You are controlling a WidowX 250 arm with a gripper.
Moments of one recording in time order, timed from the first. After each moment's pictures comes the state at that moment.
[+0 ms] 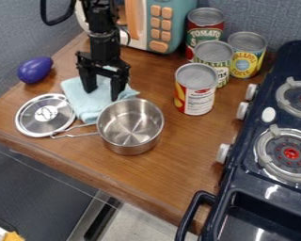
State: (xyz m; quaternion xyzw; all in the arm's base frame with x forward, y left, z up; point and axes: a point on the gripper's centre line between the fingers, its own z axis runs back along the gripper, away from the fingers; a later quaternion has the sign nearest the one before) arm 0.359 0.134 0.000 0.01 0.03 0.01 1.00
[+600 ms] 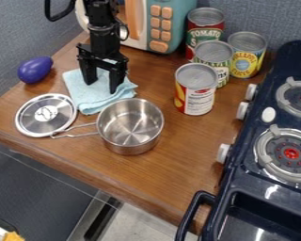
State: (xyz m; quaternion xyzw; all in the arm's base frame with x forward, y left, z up) arm 0.368 0.140 0.002 0.02 0.03 -0.01 1.00
